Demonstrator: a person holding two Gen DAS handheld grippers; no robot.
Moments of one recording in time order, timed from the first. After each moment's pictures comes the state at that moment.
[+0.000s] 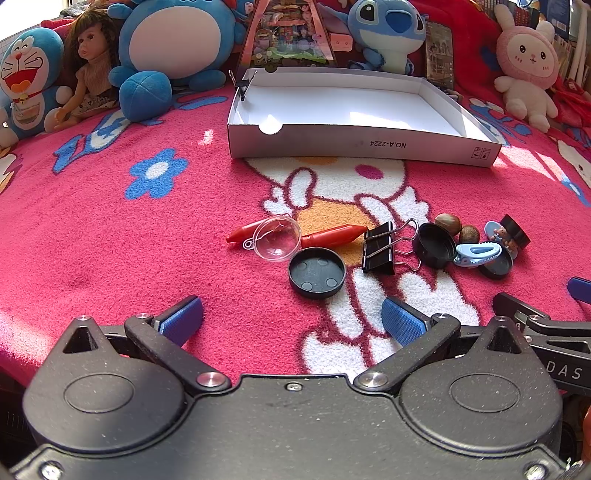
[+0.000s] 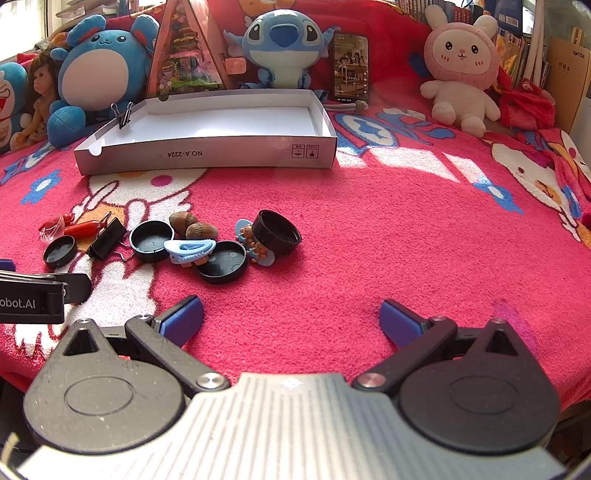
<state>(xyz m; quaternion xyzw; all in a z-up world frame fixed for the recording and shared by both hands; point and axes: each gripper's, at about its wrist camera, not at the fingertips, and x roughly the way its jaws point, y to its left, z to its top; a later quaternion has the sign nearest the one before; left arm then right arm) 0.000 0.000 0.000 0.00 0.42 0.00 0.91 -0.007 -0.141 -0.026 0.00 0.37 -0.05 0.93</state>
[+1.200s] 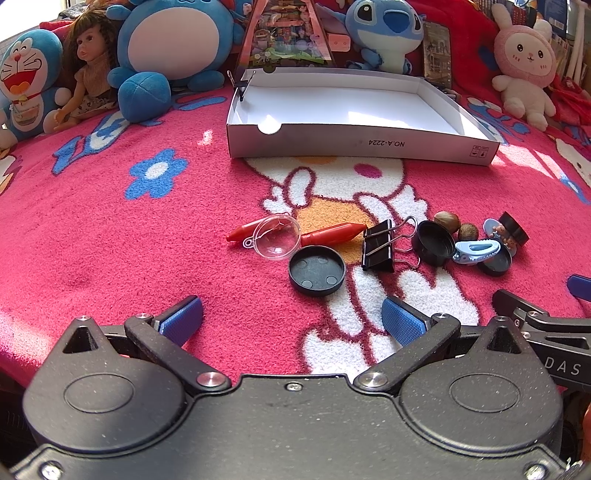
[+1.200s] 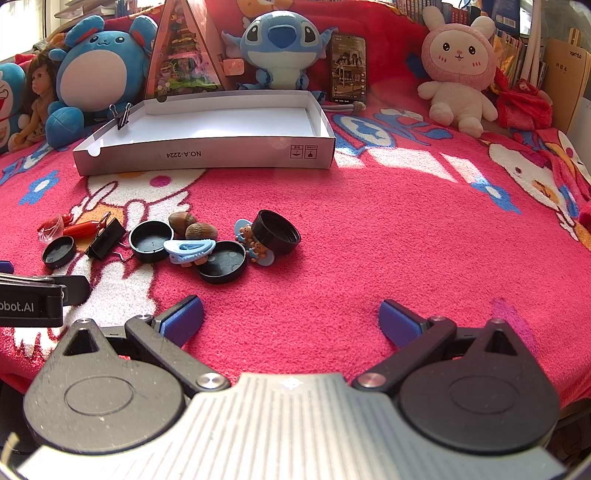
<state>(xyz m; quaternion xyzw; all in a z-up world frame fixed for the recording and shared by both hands) -0.001 0.000 0.000 0.00 0.42 0.00 0.91 -0.008 -0.140 -0.025 -0.01 0.37 -0.05 0.93</state>
